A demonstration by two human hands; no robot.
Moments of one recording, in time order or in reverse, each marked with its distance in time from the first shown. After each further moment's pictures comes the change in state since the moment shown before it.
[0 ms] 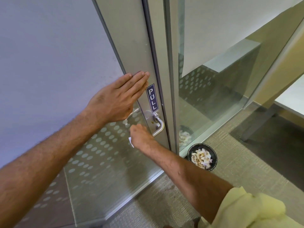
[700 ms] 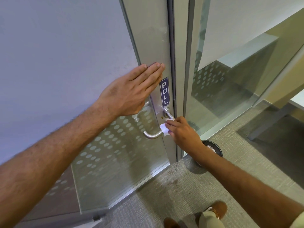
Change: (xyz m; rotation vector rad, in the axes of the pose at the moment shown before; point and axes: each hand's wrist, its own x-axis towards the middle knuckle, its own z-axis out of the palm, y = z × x) left_hand -0.001 0.000 0.003 -0.011 -0.007 0.025; right_hand -0.039 0.111 -0.010 -0.250 0.271 -0.291
